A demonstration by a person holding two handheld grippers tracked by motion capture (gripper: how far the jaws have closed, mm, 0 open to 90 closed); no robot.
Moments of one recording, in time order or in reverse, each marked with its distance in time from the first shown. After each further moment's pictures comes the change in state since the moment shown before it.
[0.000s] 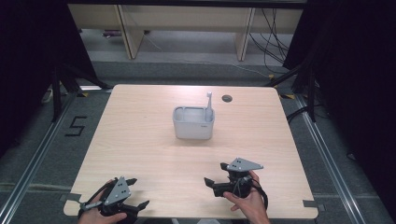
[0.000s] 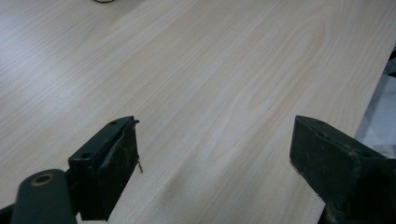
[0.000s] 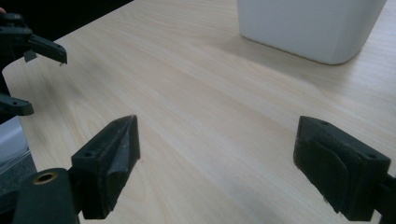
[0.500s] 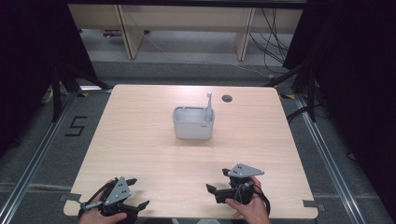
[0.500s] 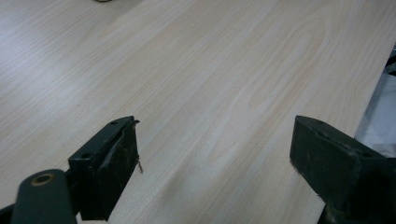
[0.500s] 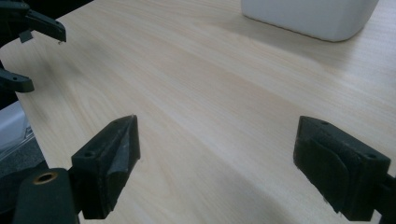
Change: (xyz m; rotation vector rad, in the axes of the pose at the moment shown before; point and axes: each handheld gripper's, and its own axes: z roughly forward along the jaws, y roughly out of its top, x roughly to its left) left arm -0.001 0.000 0.000 -0.003 0.001 -0.001; right arm 0.003 -0.013 -0.006 0.033 -0.005 -0.013
